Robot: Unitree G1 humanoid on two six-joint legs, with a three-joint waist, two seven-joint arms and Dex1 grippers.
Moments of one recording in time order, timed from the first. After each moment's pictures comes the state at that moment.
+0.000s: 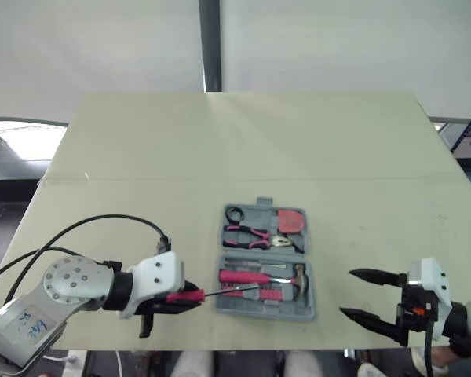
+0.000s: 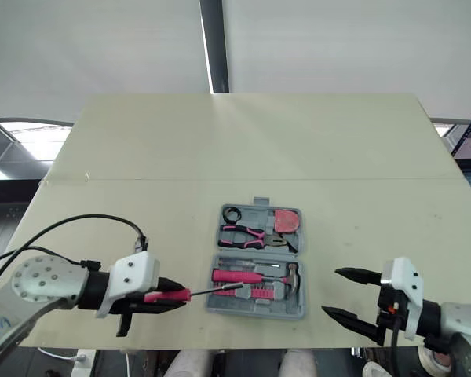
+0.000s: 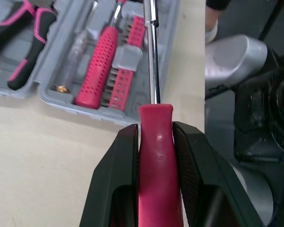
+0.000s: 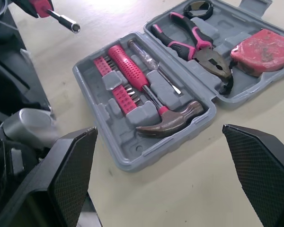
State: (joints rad) left arm 0.06 1.04 -0.03 -0.77 -0.41 0.66 -0.94; right arm 0.45 -0.82 -0.42 -0.42 0.60 0.28 1.18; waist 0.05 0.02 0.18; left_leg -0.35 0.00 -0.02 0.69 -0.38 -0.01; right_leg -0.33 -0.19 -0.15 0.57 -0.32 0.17
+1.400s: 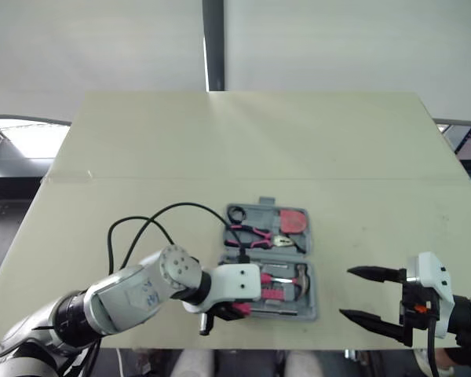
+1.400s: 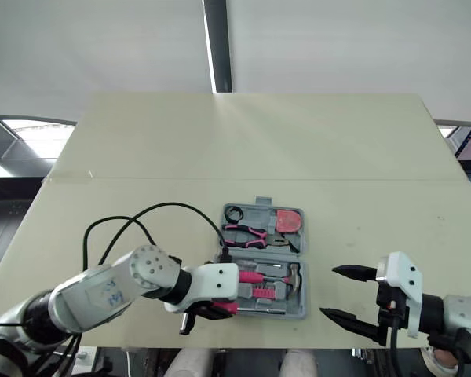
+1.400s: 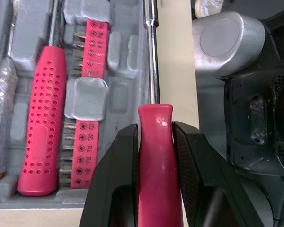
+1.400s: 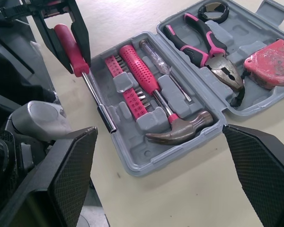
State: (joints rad) left arm -0.64 0.71 -0.73 -0.77 -0.29 1.28 -0.76; right arm 0.44 -0.87 -0.44 -0.53 0.62 0.41 1.14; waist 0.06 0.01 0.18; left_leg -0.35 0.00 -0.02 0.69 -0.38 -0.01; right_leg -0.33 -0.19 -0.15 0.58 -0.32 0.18
